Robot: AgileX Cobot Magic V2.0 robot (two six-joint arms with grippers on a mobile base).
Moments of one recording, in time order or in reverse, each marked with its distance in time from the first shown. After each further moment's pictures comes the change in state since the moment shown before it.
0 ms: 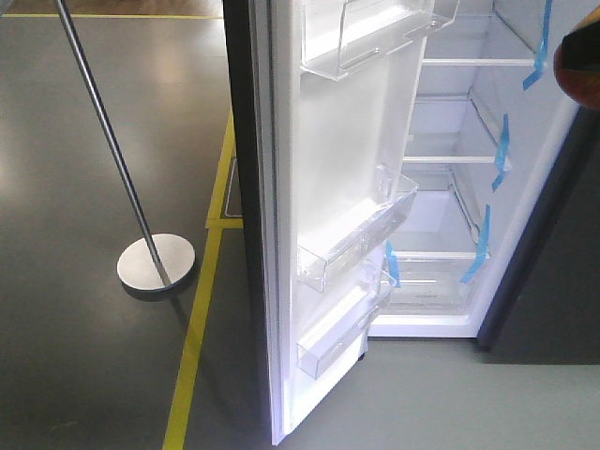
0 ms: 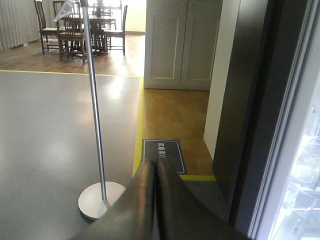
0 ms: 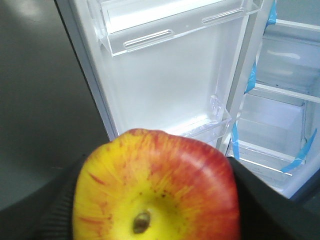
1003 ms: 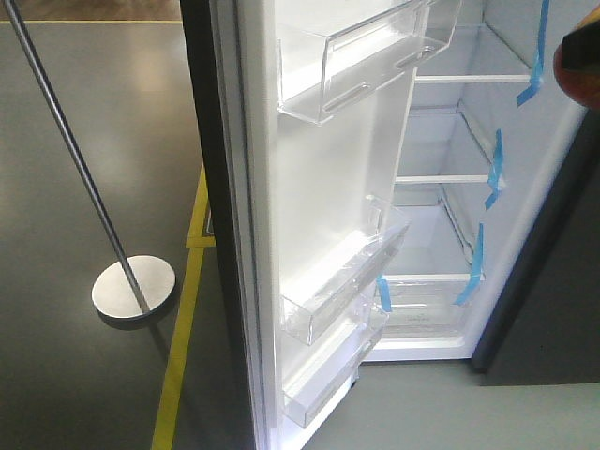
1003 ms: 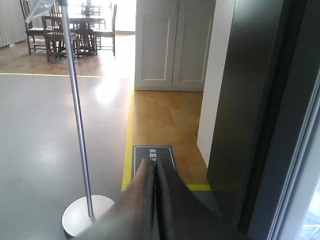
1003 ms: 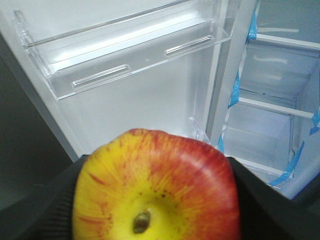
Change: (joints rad) left arm 0.000 0.000 0.000 0.000 0.000 0.000; right arm 0.000 0.000 0.000 0.000 0.000 0.000
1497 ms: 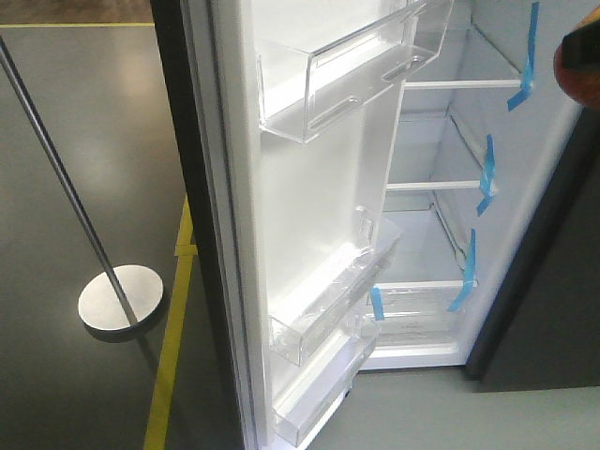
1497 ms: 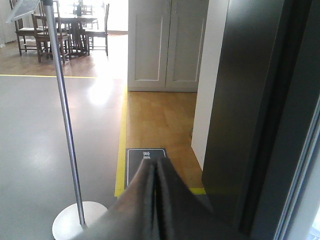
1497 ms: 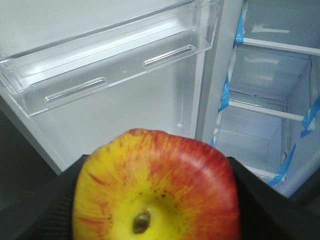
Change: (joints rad) left arm 0.000 0.000 0.000 0.000 0.000 0.000; right arm 0.000 0.000 0.000 0.000 0.000 0.000
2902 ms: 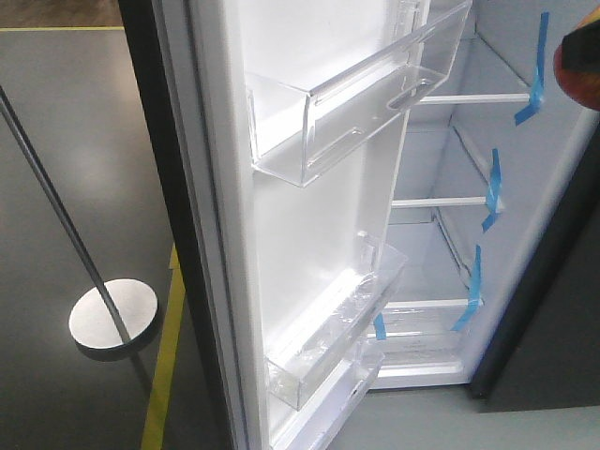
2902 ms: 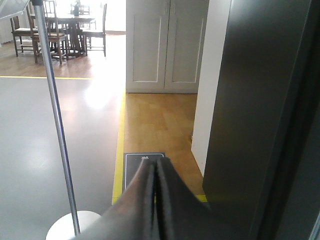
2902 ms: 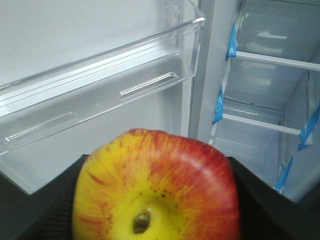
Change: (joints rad) left arm 0.000 0.000 0.000 0.000 0.000 0.000; right arm 0.000 0.000 0.000 0.000 0.000 0.000
